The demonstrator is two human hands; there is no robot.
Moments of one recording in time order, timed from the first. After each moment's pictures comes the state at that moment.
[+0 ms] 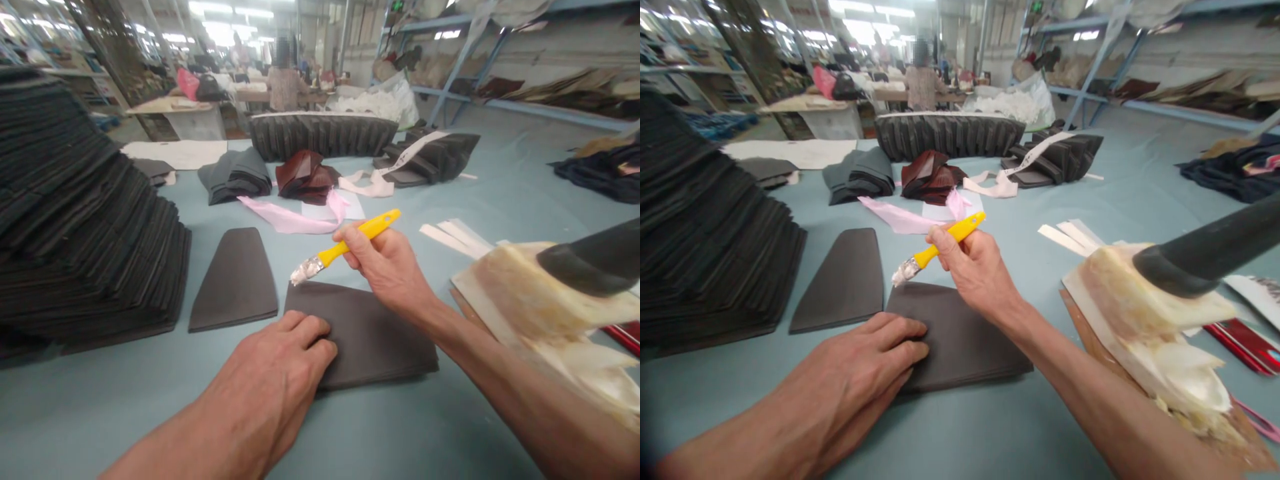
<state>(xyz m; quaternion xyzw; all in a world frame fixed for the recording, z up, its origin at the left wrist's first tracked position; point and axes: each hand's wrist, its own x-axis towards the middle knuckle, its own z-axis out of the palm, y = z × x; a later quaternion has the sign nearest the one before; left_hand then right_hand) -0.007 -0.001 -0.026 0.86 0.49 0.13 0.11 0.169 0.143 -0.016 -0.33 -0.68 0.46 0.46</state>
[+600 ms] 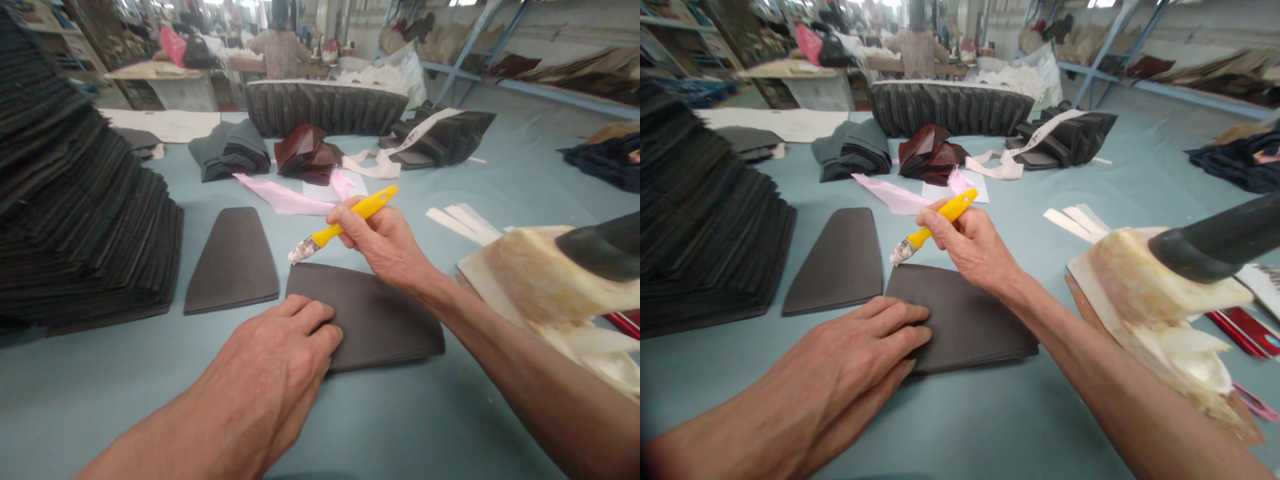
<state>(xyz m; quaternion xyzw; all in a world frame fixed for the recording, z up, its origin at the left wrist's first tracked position) -0.007 -0.004 -0.025 0.85 0.49 0.16 0.11 0.164 0.161 -0.029 -0.25 -0.73 0.45 0.44</state>
